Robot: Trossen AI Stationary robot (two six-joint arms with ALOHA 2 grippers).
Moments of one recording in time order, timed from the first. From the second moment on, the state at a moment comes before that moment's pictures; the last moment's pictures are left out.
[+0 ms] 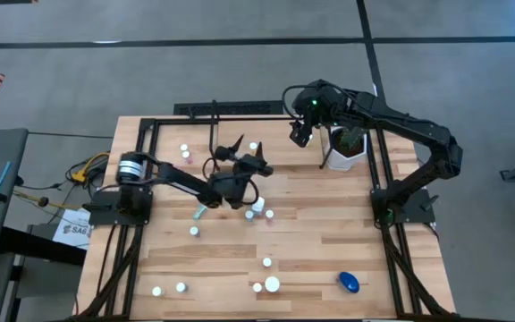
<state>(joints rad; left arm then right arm) -0.04 1.94 1.02 1.25 -1.32 0.74 -0.40 1.49 1.60 -0.88 0.23 -0.01</state>
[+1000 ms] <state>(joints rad) 0.36 1.81 1.43 -0.51 -0.02 0.20 -0.40 1.49 1.60 -0.88 0.23 -0.01</state>
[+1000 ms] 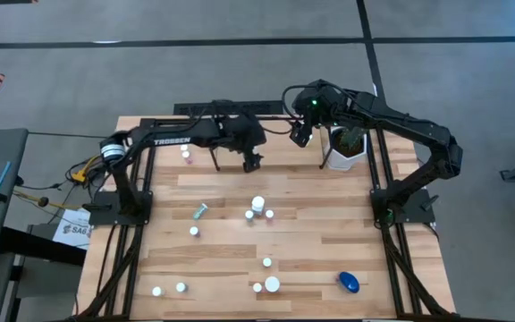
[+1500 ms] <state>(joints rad) 0.41 1.84 1.42 -0.49 -0.06 0.23 -0.40 1.49 1.60 -0.88 0.23 -0.01</state>
